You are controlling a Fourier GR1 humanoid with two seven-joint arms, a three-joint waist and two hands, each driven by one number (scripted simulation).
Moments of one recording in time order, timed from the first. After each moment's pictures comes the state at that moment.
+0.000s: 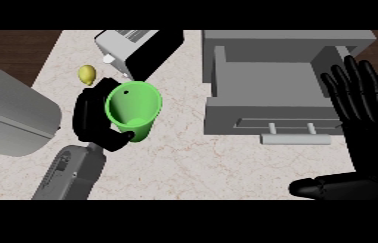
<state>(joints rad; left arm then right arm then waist) -0.32 0.17 -0.12 -1.26 0.45 -0.05 -0.59 -0.08 -0.10 -0.08 -2.07 -0.17 0.14 0.17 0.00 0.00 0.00</state>
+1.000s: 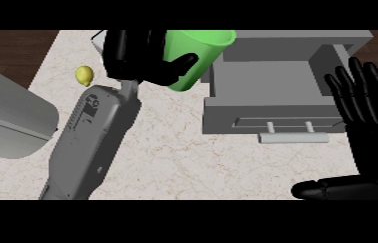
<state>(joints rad) -0.79 0.06 -0.11 -1.30 0.29 0.24 -0.18 -0.07 -0.10 -0.09 -2.09 -0.17 0.15 0.17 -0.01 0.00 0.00</state>
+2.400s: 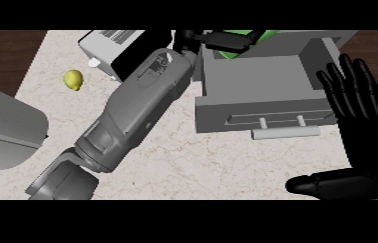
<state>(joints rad) -1.27 0.00 -0.31 -0.53 0.50 0.40 -0.33 -0.09 -0.10 -0.08 -2.04 -0.17 0.17 0.13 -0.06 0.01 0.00</state>
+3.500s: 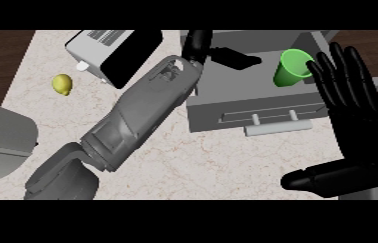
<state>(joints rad) -1.31 0.00 -0.59 -0.41 0.64 0.48 -0.35 -0.17 -0.09 -0.07 -2.01 -0.21 0.18 0.14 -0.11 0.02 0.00</state>
